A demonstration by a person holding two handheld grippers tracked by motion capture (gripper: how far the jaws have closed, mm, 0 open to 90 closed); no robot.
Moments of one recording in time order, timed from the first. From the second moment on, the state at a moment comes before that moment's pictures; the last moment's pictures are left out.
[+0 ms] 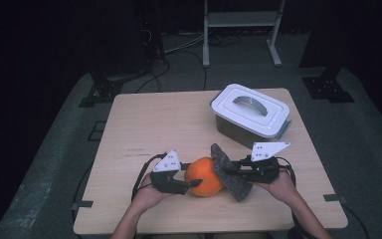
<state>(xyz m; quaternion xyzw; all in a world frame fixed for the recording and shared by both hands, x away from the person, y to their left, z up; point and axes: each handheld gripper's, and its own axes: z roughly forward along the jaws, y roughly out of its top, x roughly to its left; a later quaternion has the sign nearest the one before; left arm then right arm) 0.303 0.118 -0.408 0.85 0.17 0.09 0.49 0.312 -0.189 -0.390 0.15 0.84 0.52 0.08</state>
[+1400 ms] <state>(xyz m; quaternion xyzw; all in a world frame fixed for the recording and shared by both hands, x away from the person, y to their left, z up) 0.290 0.128 -0.393 0.84 0.18 0.13 0.50 0.307 -0.168 -0.397 0.13 0.82 0.55 0.08</state>
